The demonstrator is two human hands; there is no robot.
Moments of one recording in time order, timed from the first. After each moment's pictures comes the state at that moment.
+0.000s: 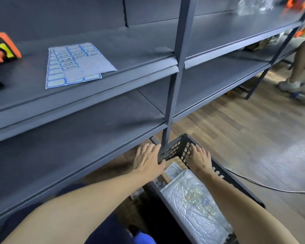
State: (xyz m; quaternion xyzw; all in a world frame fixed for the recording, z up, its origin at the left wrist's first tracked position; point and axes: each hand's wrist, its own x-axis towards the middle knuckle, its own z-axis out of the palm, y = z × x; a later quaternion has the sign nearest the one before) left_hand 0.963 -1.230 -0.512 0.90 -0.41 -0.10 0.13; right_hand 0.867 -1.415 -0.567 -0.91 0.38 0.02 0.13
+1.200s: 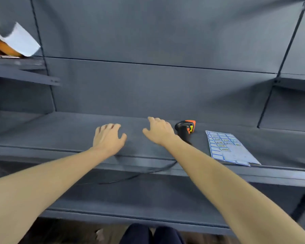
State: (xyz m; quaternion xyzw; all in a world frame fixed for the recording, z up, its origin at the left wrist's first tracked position) left_hand 1.074 -0.783 -0.254 0.97 0.04 0.20 0.09; right_hand 1.109 -0.963 -0.218 -0.97 -0.17 -0.13 0.11
